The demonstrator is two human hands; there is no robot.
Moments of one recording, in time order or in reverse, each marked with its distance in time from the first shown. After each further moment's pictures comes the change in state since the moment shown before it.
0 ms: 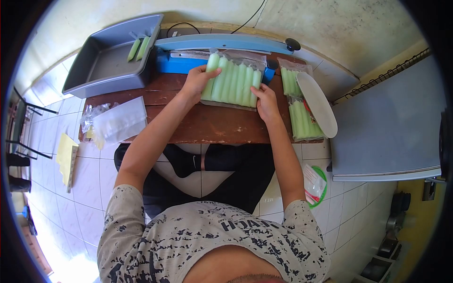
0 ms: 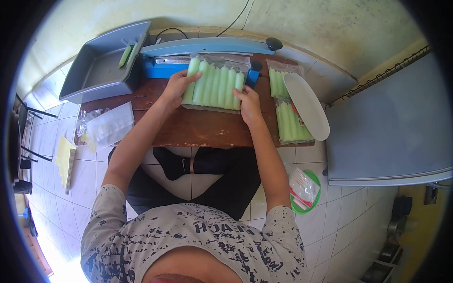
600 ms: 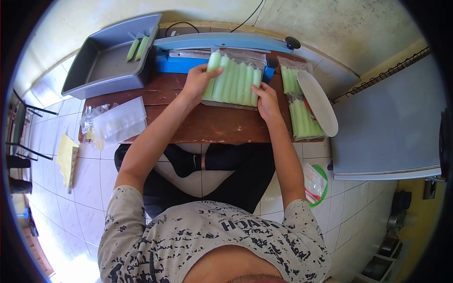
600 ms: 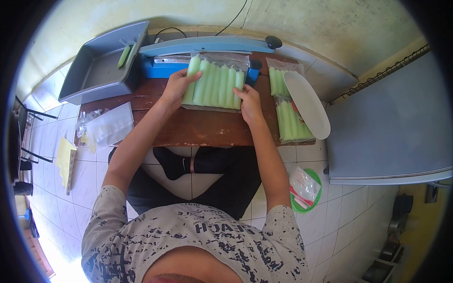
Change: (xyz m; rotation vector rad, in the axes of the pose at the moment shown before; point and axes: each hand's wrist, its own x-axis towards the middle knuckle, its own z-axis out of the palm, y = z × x) left_hand -0.009 0.006 0.009 0.034 -0.005 0.035; right_hand -0.003 -0.004 0.003 0.026 0.001 -0.009
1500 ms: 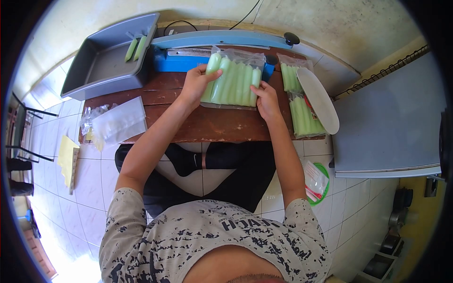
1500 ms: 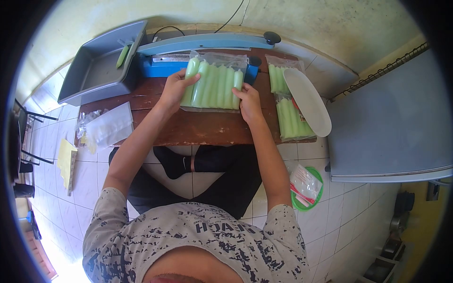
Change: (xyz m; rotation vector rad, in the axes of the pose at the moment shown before) left_hand -0.011 -0.004 0.001 0.009 0.001 0.053; right_hand -0.004 0.001 -0.003 -0.036 -0.043 0.004
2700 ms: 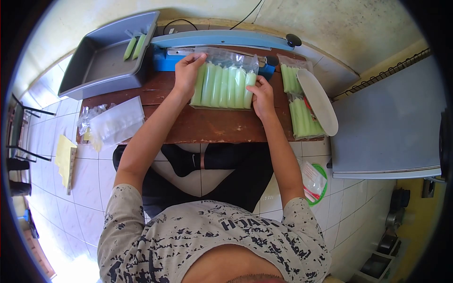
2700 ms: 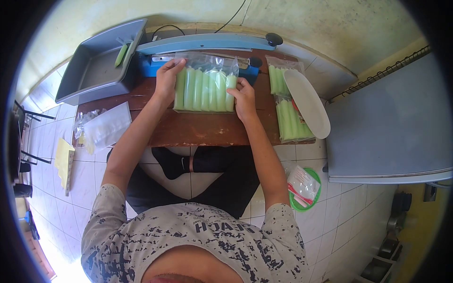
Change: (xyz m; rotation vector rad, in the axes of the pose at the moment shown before) left_hand 0.038 -0.006 -0.025 -0.077 0.191 0.189; right_hand 0.003 -0.001 0.019 -0.021 -0.069 -0.168
